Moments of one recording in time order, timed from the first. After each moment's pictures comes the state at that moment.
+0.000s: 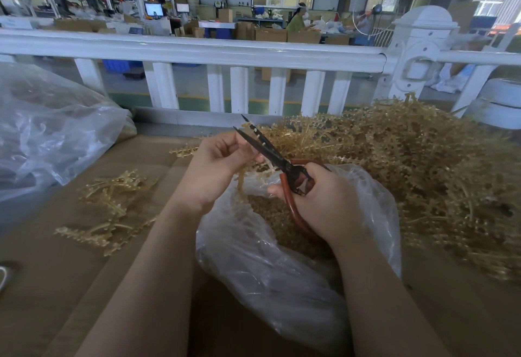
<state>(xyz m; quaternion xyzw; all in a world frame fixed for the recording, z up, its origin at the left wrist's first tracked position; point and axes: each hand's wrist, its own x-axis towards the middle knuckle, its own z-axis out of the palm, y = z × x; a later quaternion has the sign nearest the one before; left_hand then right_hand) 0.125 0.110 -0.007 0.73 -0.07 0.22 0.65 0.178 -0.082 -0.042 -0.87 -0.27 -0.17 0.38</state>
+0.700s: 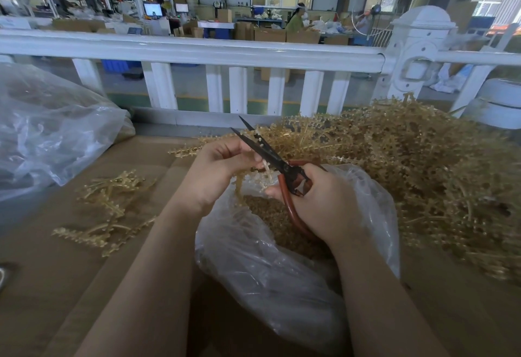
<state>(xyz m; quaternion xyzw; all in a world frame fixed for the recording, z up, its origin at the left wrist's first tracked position) 0.125 0.109 -0.009 0.73 -0.07 0.19 0.66 0.177 -0.081 -0.044 -0.87 -0.28 -0.16 0.38</state>
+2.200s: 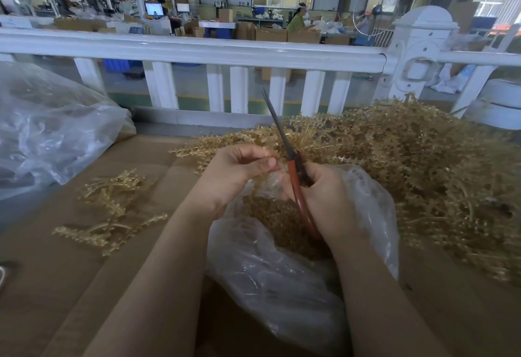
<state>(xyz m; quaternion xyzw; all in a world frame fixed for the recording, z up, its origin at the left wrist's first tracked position) 0.135 0.094 -0.014 0.71 -0.01 0.14 0.69 0.182 -0.070 -0.044 -0.79 -0.22 -0.06 0.57</state>
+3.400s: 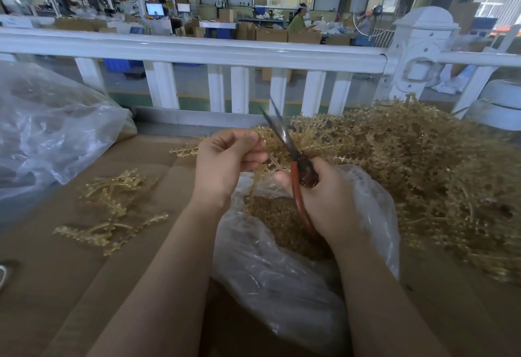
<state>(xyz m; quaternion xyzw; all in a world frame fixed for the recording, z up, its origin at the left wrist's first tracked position) 0.131 0.088 -0.005 0.62 0.06 0.28 0.73 0.178 -0.077 -0.043 -0.84 -0.21 -0.11 0.49</state>
